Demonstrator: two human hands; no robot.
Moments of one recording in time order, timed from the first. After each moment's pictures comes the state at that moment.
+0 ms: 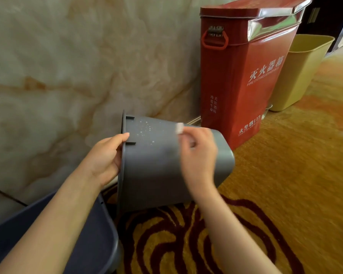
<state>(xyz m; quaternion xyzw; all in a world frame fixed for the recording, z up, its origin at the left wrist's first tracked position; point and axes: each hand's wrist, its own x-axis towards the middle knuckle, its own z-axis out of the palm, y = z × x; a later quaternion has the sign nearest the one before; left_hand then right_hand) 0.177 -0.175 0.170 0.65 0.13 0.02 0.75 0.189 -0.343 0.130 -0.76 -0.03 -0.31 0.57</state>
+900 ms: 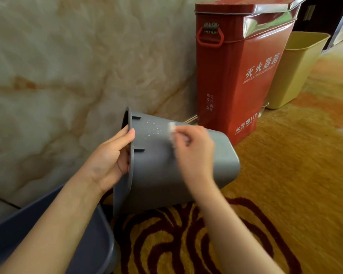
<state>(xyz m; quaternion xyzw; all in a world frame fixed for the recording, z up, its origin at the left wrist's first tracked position) 0.171 -0.197 0.173 0.61 0.05 -0.05 0.79 0.191 -0.350 0.140 -0.78 -0.03 -0.27 0.56</state>
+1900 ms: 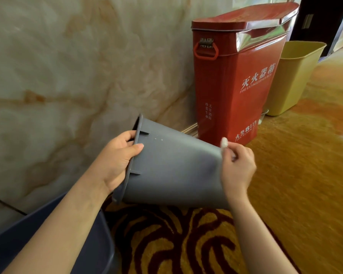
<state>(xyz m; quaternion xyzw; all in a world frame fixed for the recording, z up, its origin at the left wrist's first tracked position) 0.169 -0.214 0.194 0.71 0.04 0.00 0.70 0.206 -0.423 0.100 -0.74 0.15 -0.31 0.57</state>
